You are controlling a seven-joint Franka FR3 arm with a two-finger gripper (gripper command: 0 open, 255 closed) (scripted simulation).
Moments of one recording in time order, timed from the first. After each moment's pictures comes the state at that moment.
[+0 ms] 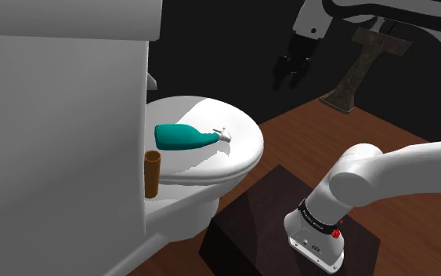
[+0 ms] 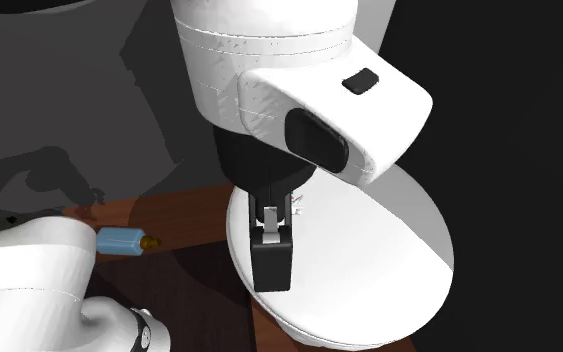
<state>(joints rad) 0.01 -0.75 -0.05 -2.33 -0.03 1.56 0.13</state>
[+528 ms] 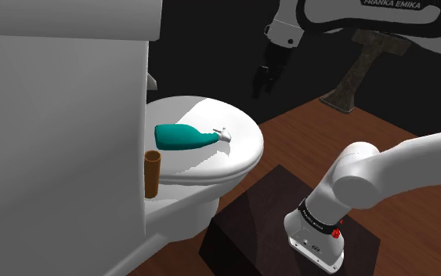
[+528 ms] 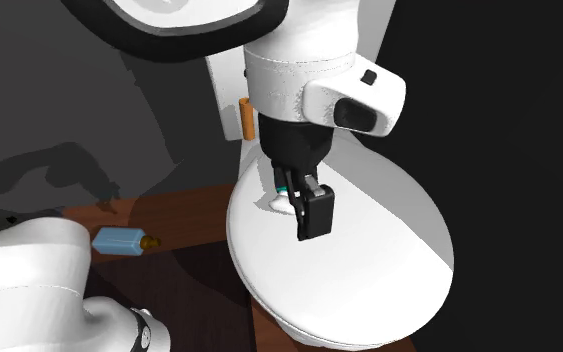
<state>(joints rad) 0.12 -0.65 -0.01 -2.36 -0.02 1.72 0.00</state>
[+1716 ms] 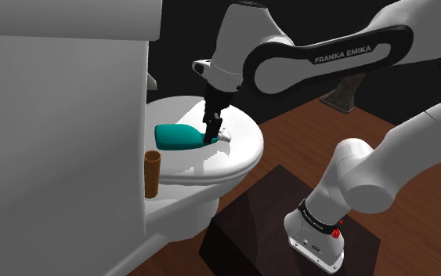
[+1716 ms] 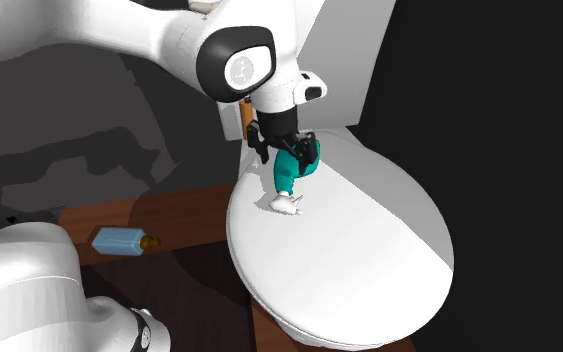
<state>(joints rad) 0.41 -0.38 0.15 -2.44 0.01 2.15 -0.36</state>
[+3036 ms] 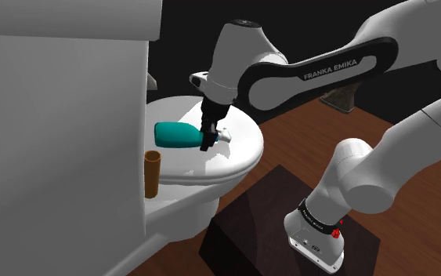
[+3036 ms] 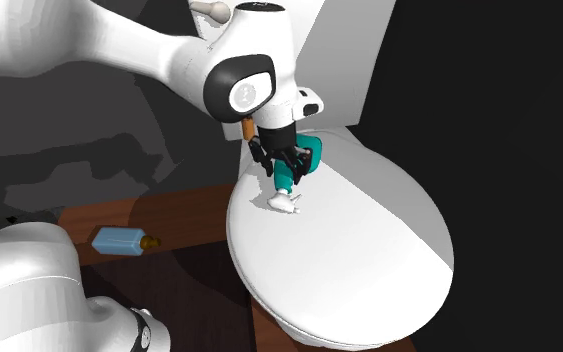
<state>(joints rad) 0.41 -0.34 0.15 -2.49 0.01 2.25 -0.36</state>
